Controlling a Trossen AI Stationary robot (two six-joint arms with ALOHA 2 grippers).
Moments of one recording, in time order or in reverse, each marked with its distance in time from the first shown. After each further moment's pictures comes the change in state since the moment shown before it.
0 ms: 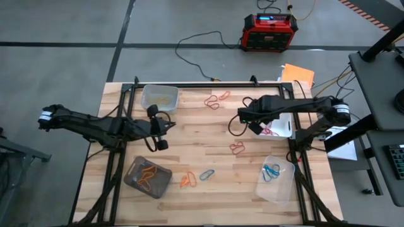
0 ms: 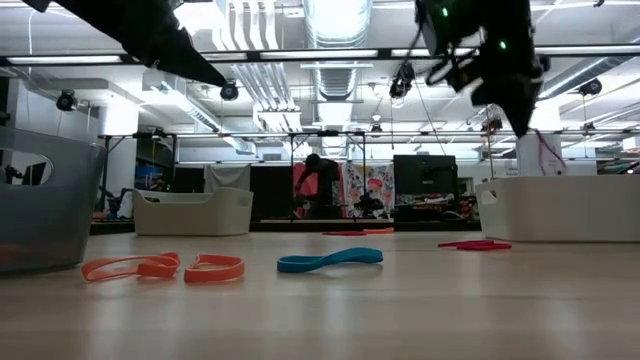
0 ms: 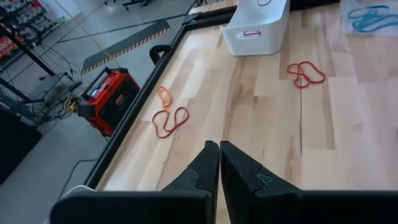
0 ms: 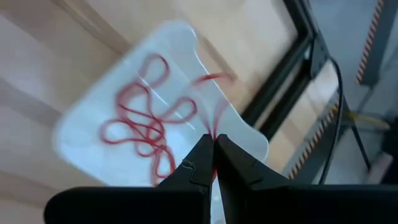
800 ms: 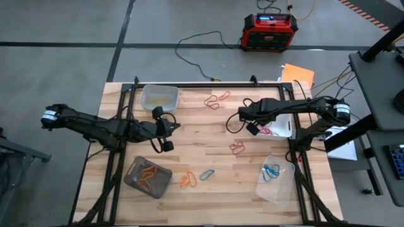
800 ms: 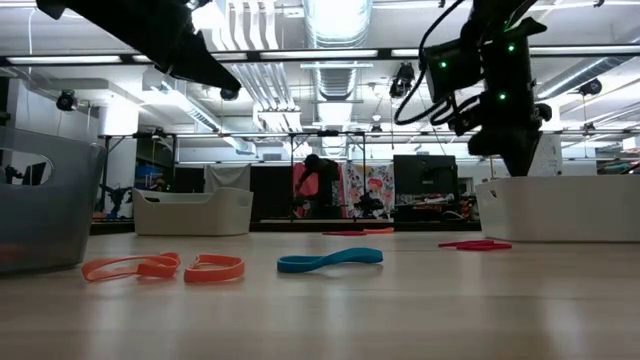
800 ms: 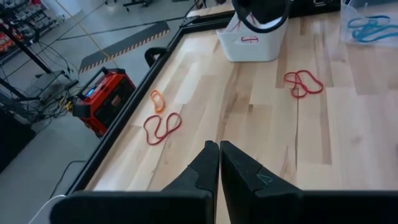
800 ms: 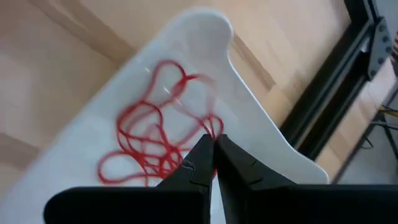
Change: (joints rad) left arm 0.000 0.097 0.000 0.112 0.001 -0.026; right arm -0.105 -0.003 -0.253 0.339 -0.031 -0.080
